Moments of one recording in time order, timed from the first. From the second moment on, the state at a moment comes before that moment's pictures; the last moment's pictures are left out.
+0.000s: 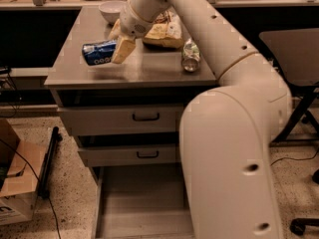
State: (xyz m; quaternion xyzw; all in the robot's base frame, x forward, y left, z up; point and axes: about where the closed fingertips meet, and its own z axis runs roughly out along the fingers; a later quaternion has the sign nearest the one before) arm 0.728 0.122 0.884 -0.76 0.56 0.15 0.30
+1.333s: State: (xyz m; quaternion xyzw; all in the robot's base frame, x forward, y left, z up) arm 0.523 0.066 0.855 -0.76 0.56 0.21 0.25
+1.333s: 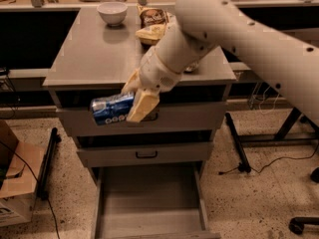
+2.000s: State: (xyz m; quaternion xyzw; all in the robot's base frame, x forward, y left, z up) arm 0.490 0.042 0.767 -0.67 0.65 0.25 0.26
